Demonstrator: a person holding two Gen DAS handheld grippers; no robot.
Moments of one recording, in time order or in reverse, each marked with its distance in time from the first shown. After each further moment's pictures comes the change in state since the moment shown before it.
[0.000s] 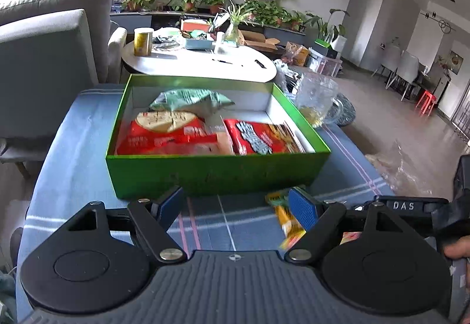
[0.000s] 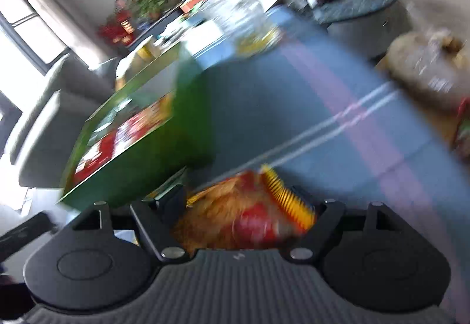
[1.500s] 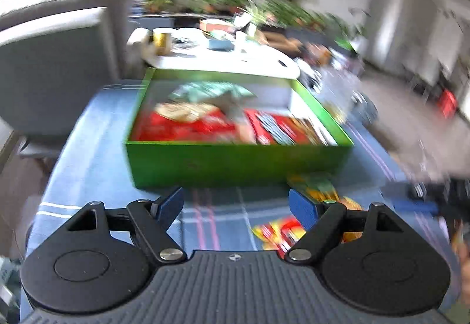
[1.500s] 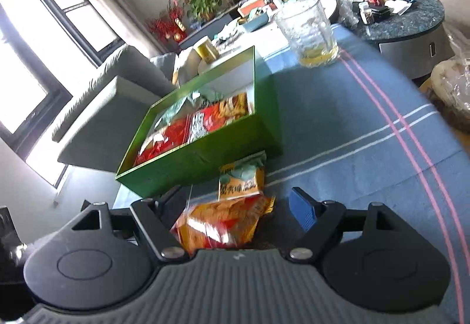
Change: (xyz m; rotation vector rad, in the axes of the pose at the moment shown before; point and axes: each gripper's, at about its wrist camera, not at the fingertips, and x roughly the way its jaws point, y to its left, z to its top) left arm 0.002 0.003 -0.014 -0.045 -0.034 0.109; right arm -0.034 0.021 -0.003 -0.131 -0.095 0.089
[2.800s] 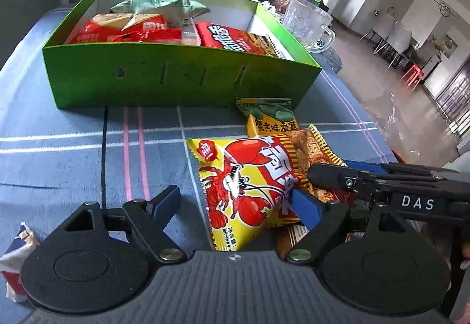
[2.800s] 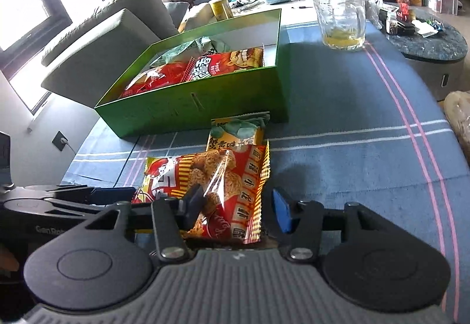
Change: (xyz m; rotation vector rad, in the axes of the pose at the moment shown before) left arm 0.046 -0.026 -0.038 -0.013 0.261 -0.204; right arm 0.035 0.017 -0.023 -0.264 0.139 -0.090
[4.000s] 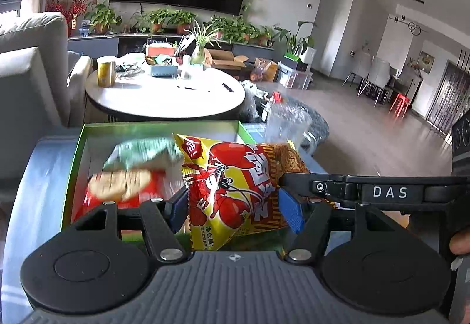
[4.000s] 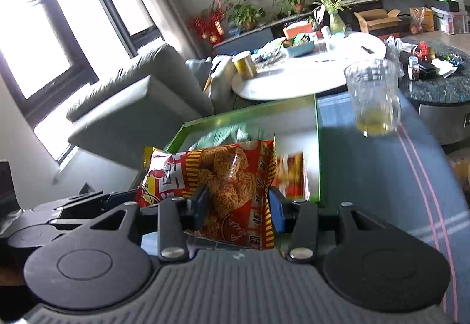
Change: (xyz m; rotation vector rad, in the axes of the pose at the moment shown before) left arm -0.035 -0.010 0.103 0.147 -0.297 -0.006; right arm -0.008 0.015 0.090 0.052 -0.207 0.103
